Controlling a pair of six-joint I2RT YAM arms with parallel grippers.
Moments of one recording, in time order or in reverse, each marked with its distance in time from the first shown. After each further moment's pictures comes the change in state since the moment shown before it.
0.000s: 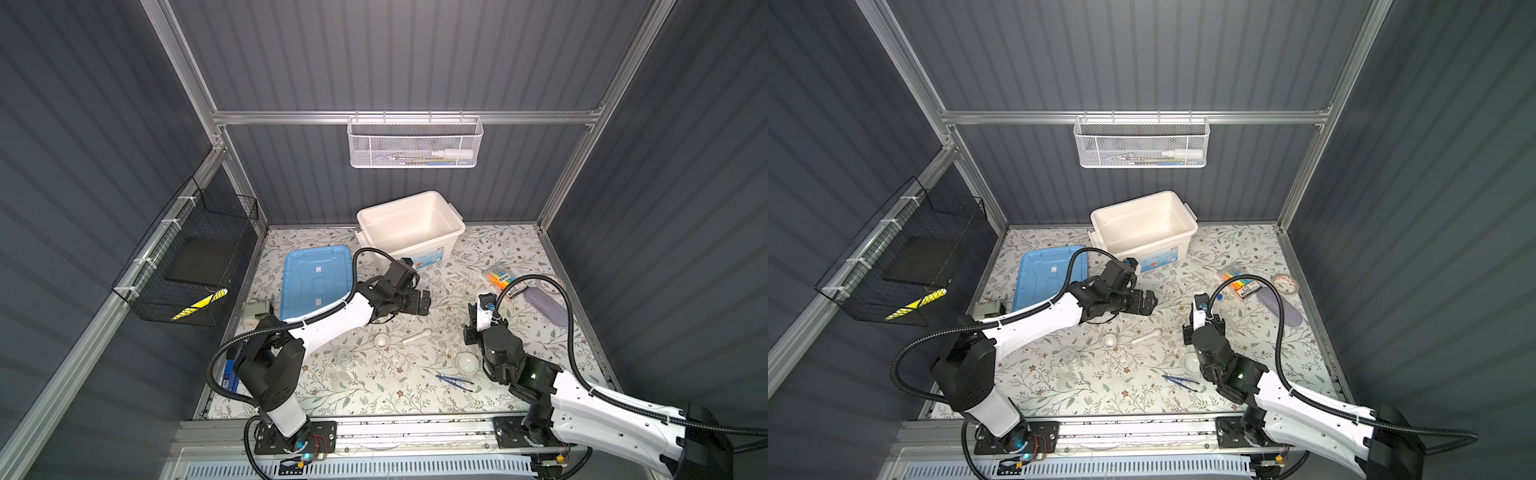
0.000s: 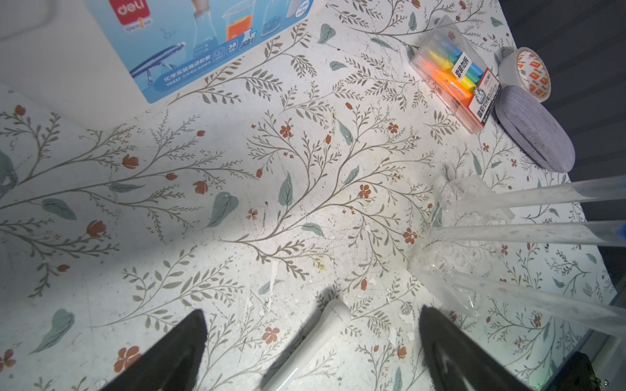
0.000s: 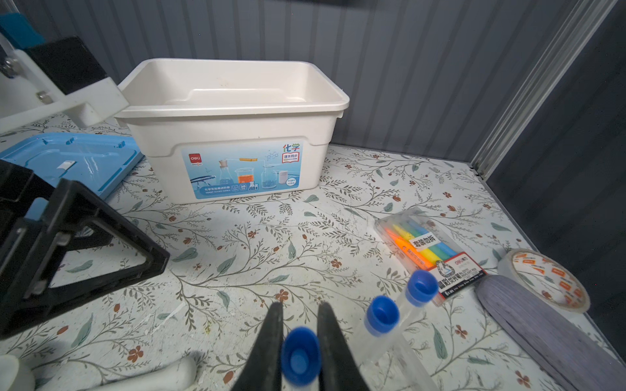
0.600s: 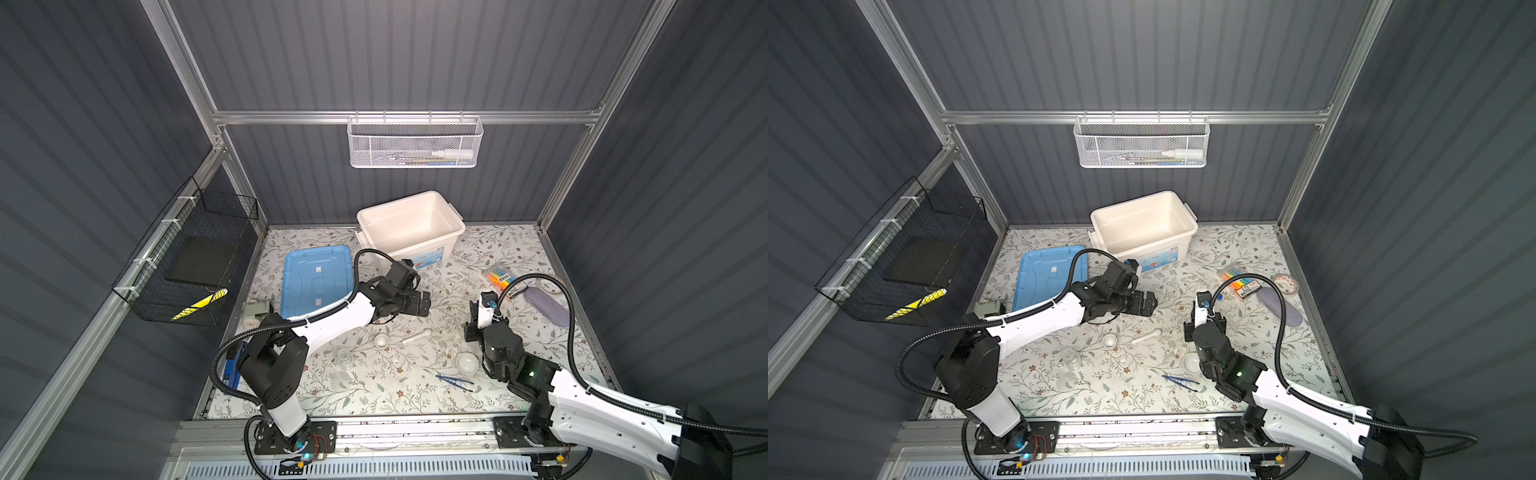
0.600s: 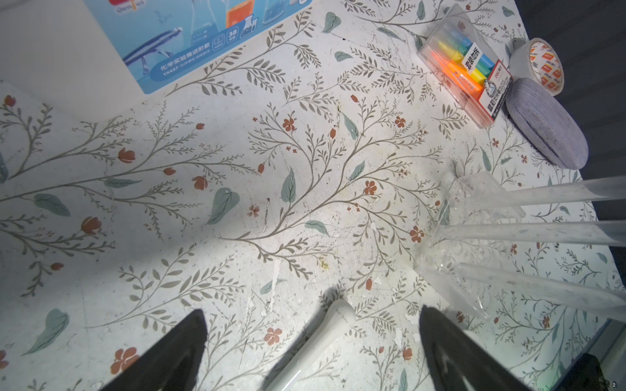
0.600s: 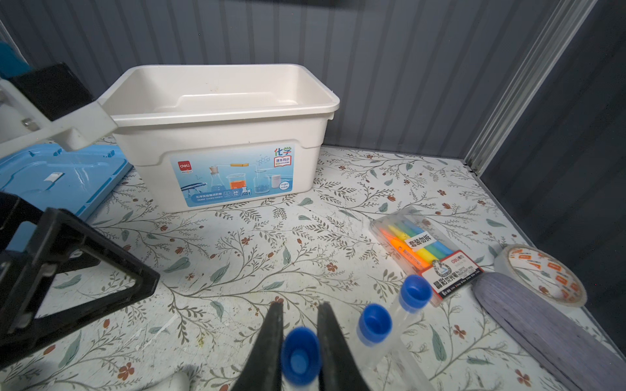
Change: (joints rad) left arm 0.000 0.016 0.000 0.000 0.000 0.000; right arm -0.030 0.023 -0.005 0.044 -0.005 0.011
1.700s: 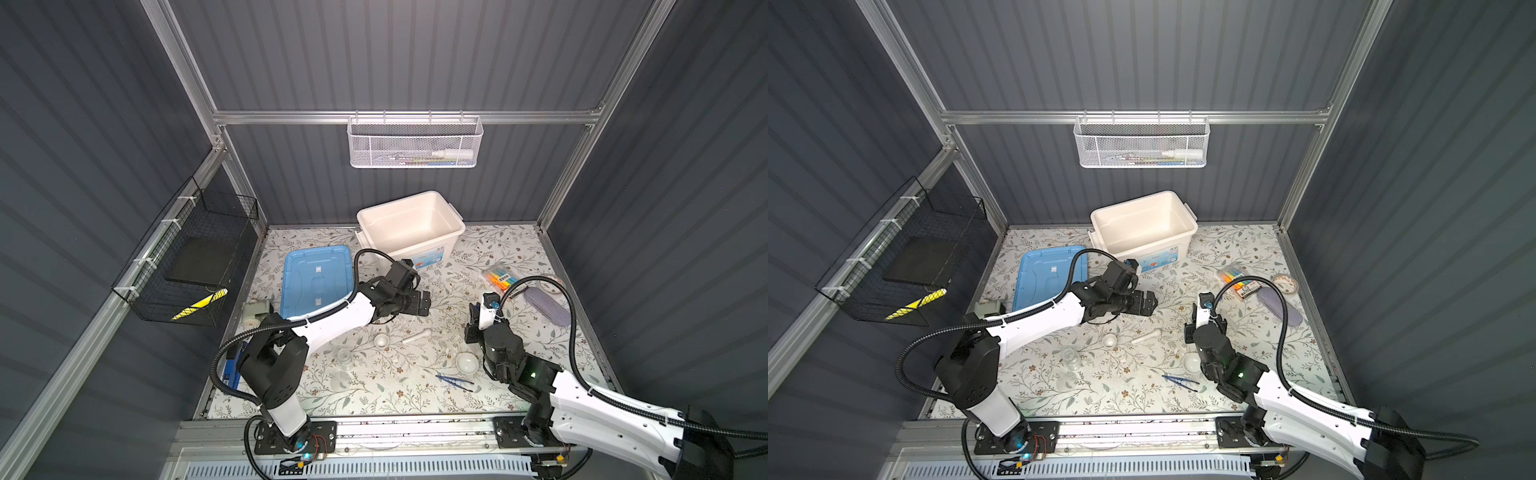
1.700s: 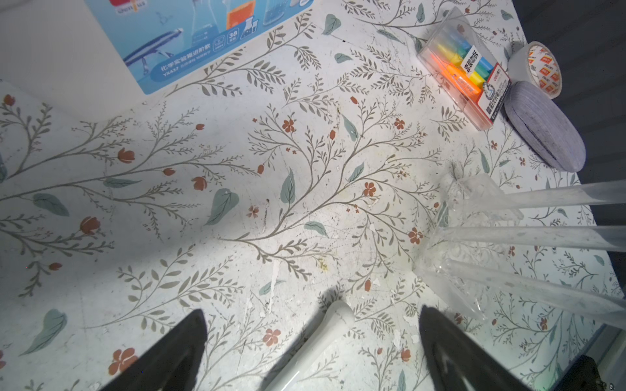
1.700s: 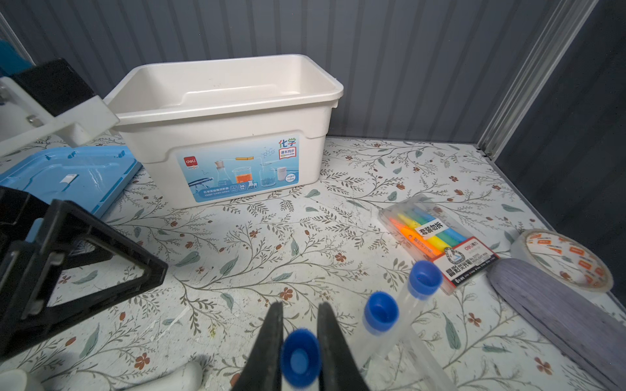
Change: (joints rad) left arm 0.000 0.000 0.000 0.005 0.000 -0.007; right arm -0.003 -0.019 -0.008 -0.045 -0.035 0.073
